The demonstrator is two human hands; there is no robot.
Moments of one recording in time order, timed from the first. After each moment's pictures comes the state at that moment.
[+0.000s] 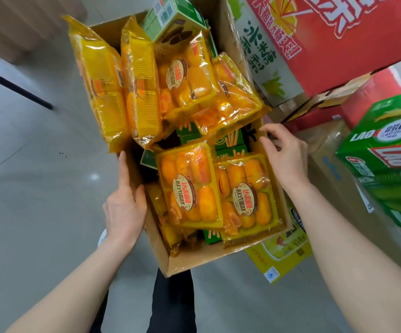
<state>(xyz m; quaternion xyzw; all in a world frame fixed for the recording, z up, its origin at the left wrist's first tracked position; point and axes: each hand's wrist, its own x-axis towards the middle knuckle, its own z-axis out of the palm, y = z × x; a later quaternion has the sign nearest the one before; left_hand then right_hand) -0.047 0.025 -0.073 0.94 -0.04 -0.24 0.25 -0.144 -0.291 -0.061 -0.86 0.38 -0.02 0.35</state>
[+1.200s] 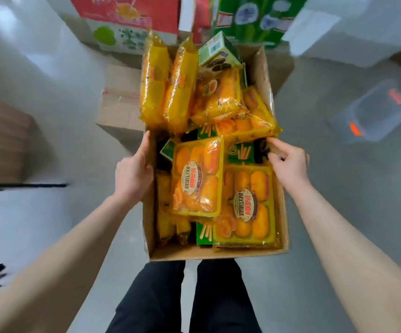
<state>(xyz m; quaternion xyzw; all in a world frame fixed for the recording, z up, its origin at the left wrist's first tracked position) -0.043 0.143 0.150 0.77 -0.54 -0.32 0.11 -0.384 0.082 0.164 -0.54 0.75 -0.17 0.34</state>
